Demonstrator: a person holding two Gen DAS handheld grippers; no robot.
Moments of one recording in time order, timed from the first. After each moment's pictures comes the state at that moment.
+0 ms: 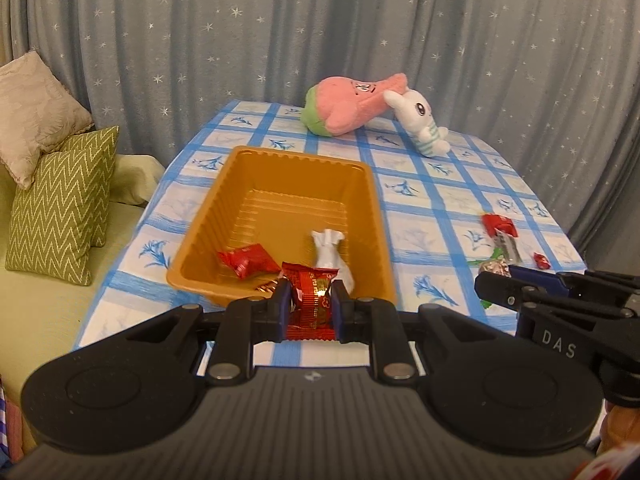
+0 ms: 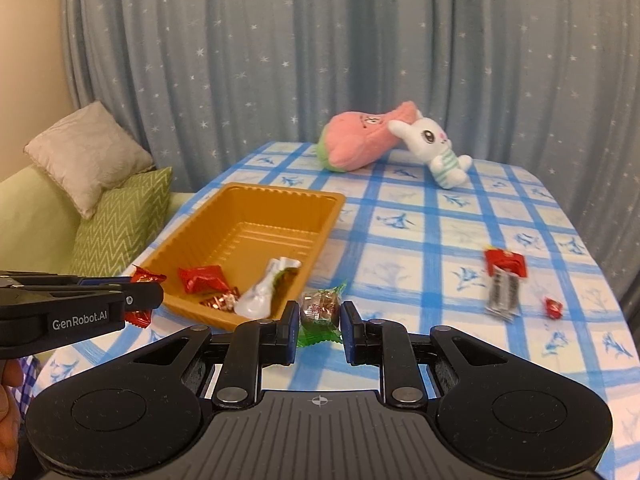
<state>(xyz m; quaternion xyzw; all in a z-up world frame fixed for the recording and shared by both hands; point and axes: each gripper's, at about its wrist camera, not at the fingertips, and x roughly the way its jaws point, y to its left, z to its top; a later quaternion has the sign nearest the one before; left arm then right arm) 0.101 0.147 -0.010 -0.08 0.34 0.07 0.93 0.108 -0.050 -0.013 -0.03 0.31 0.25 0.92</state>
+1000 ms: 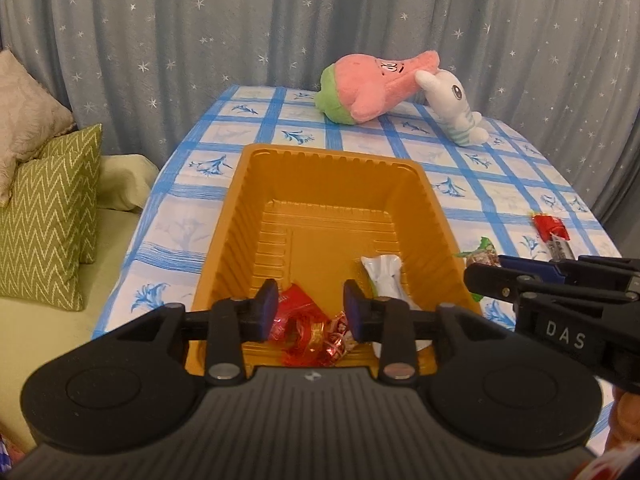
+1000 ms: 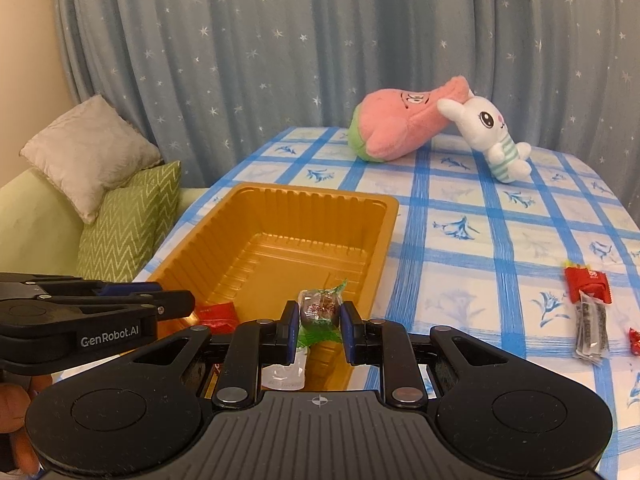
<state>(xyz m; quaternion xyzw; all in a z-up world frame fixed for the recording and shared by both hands) 0.190 0.208 -0.055 -0.06 0.37 0.05 0.93 0.202 0.020 -0.051 -0.01 0.34 0.27 0.90</state>
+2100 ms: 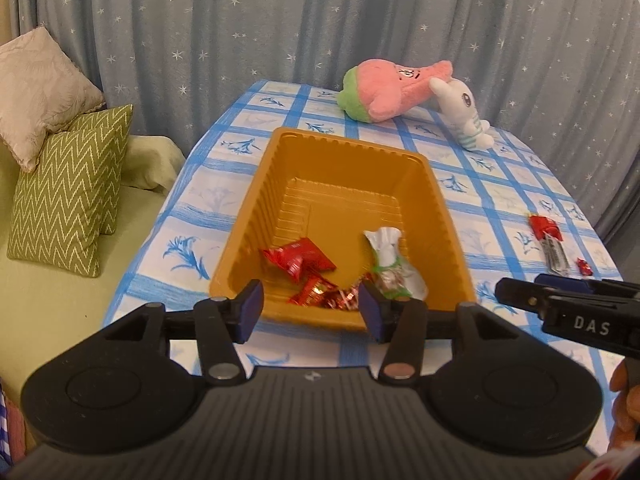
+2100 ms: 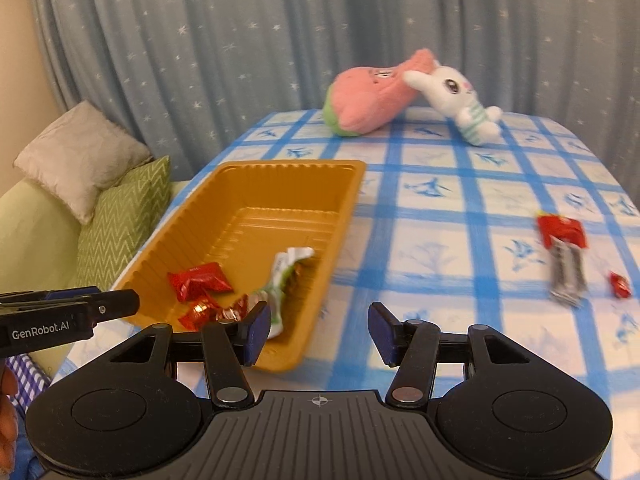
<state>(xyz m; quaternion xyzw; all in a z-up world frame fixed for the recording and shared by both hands) 0.129 0.200 -0.041 -0.09 0.36 0.08 0.92 0.171 -0.024 -0.054 0.02 0.36 0.25 0.90</state>
